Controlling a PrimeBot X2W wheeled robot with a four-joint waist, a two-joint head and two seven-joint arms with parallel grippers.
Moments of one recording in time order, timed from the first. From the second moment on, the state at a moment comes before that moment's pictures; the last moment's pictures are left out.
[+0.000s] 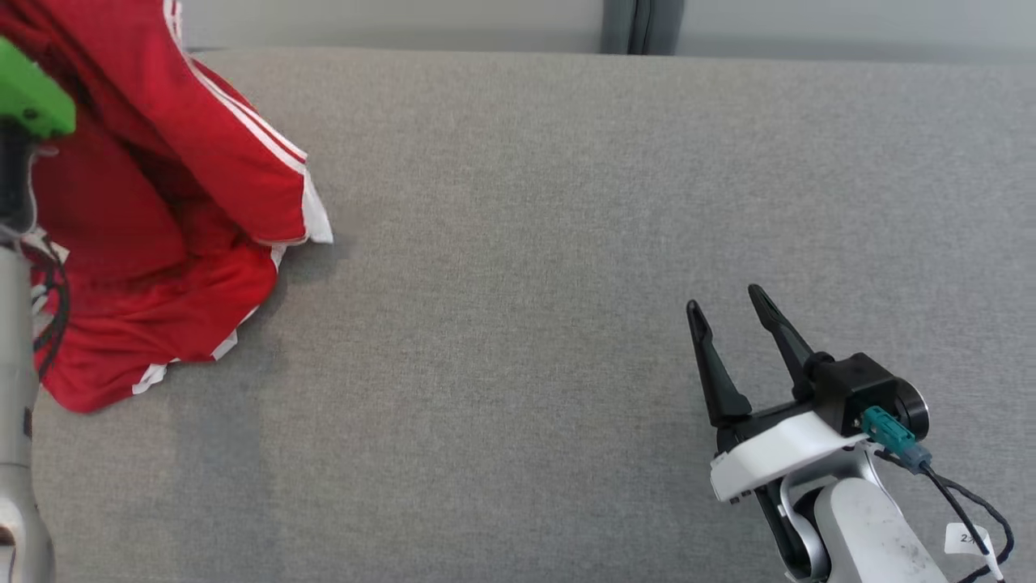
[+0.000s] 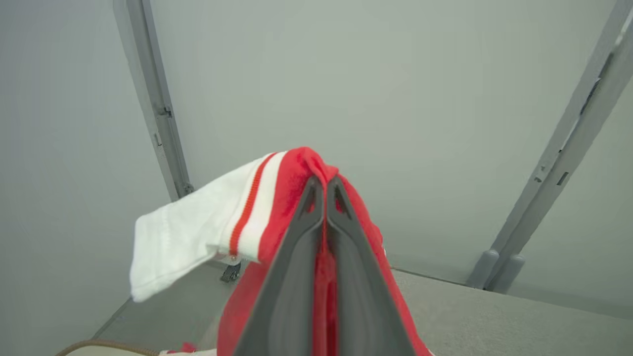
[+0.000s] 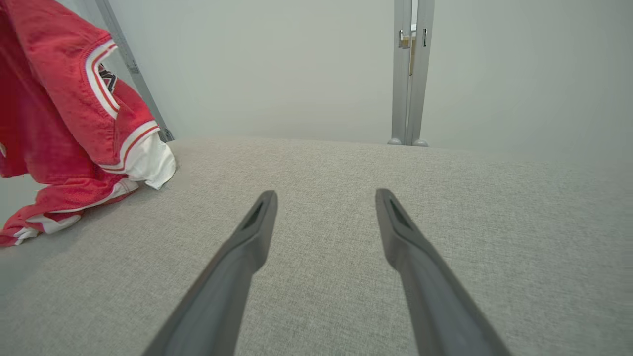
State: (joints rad) left arm -1.01 0.39 -0.13 0.74 -0.53 -0.04 0.05; right arm -0.16 -0.05 0.17 0.15 0.13 0.13 -0.21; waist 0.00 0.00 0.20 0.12
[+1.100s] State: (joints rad) left arm -0.82 0.06 -0.44 0.65 -0.57 -0.03 0.06; right arm -0.17 -0.05 0.16 0.20 0.19 0.13 -0.25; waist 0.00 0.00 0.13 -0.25
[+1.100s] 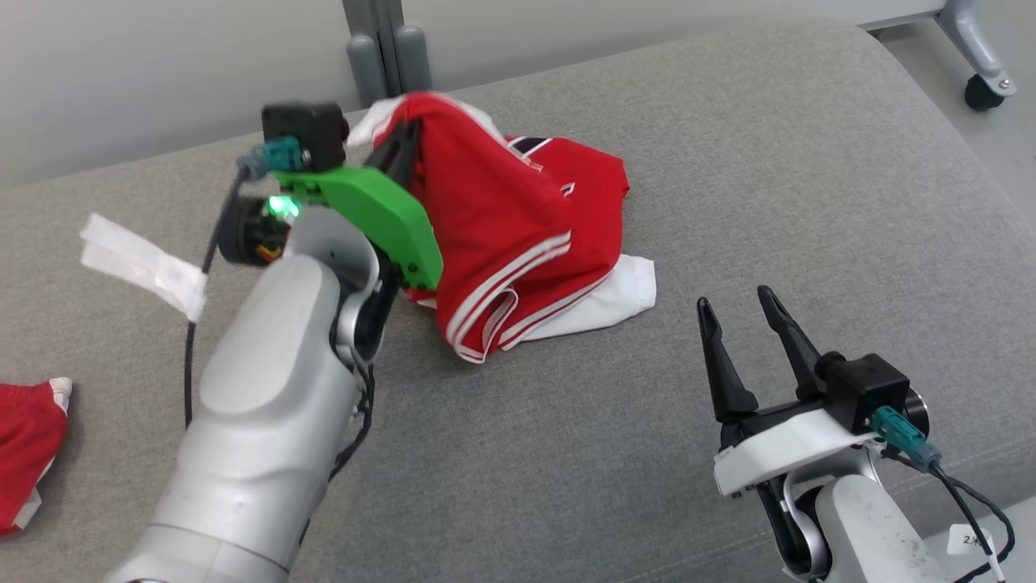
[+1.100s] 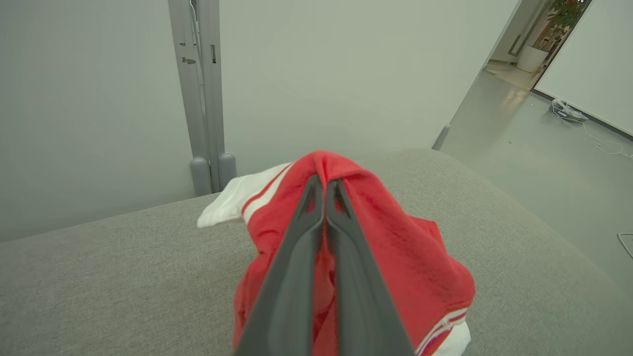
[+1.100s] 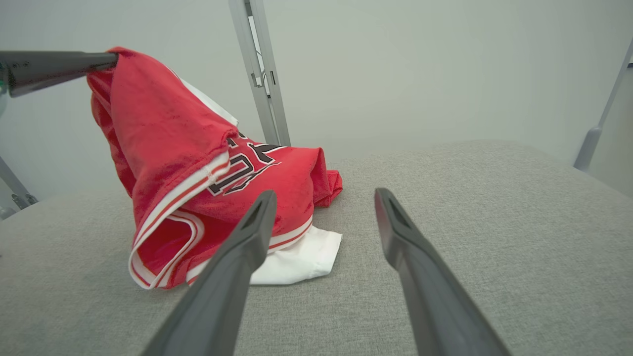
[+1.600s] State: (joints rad) left arm -0.58 0.10 -0.46 0.63 -0.65 -0.12 -0.25; right arm -0.15 -0.05 0.14 0.22 0.17 0.13 -0.26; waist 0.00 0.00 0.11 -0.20
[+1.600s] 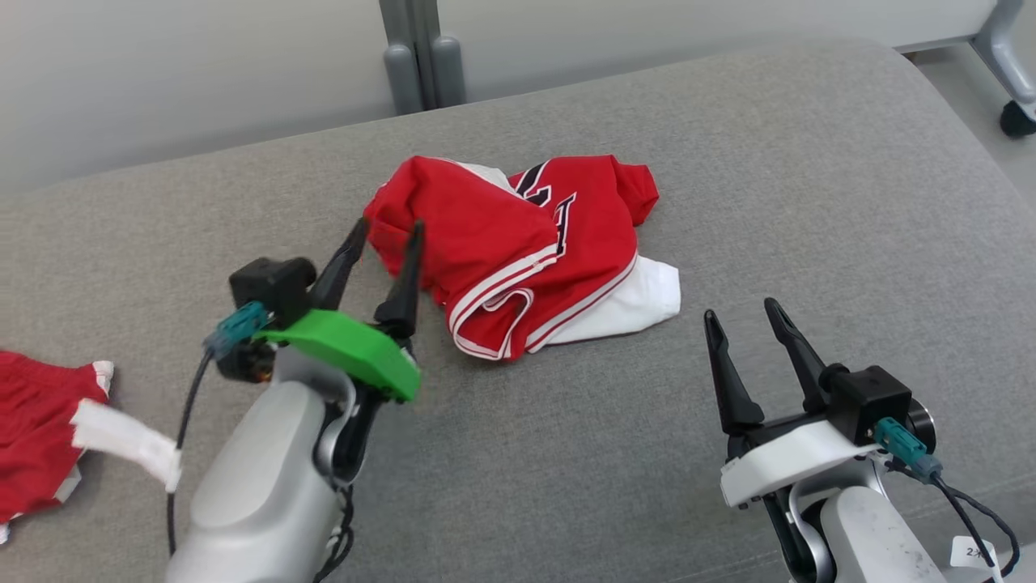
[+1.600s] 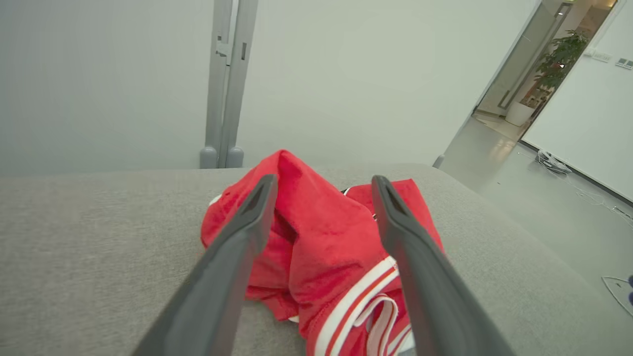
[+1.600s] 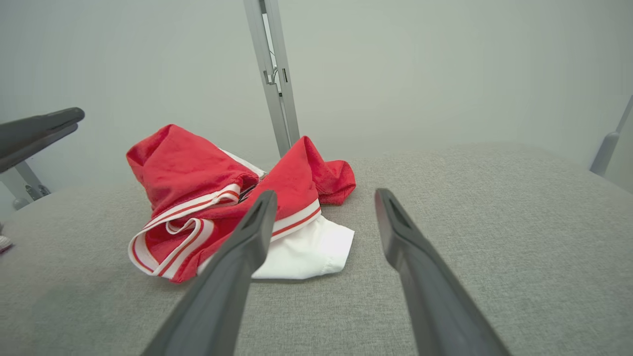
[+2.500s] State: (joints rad) left arm -0.04 0.14 -0.09 0.20 -0.43 -0.07 -0.26; right arm -0.08 -0.05 0.07 0.21 0.15 0.13 -0.22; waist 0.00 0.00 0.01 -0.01
